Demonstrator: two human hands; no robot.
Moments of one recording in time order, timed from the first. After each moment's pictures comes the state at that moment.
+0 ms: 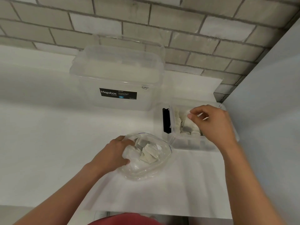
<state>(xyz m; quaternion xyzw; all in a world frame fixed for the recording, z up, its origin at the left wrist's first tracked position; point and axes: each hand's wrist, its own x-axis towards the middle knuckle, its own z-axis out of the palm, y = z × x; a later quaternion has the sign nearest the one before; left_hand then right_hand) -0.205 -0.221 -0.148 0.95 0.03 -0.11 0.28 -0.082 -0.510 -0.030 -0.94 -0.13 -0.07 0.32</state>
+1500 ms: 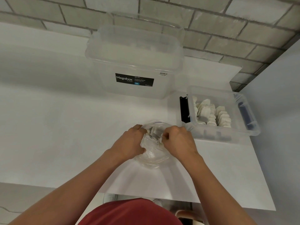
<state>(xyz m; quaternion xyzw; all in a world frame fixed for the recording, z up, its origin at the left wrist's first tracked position) -0.204 -0.220 -0.153 0.96 0.02 -0.11 0.26 -0.151 -0.398 -0.123 -0.98 -0.16 0.10 0.09</state>
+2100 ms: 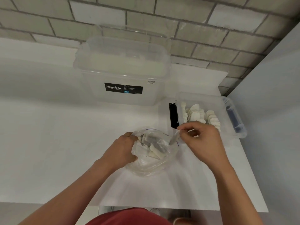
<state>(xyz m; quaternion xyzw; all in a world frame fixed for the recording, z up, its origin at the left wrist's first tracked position) -0.201 -0.221 -0.154 0.96 0.02 -0.10 0.27 -0.153 -0.468 -0.047 -0.90 -0.09 0.01 0.43</state>
